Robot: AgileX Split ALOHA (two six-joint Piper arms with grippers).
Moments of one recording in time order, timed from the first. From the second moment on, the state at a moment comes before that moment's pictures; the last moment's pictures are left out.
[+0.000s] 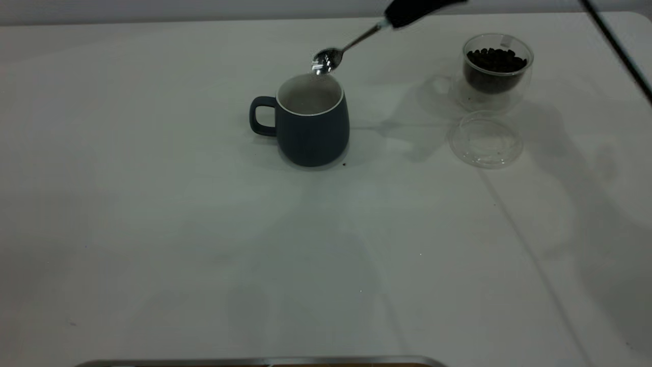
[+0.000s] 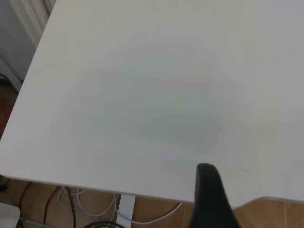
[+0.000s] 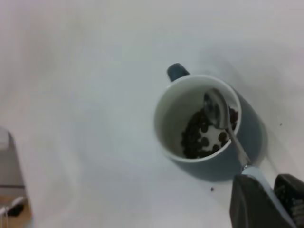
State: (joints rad) left arm 0.05 -0.02 -0.49 0.09 1.14 -0.07; right arm 0.16 2.31 -1.70 0.98 1.01 -1.28
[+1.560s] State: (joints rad) left arm 0.05 -0.02 -0.49 0.09 1.14 -0.07; right arm -0.22 2.45 -1.32 1.18 0.85 -1.24
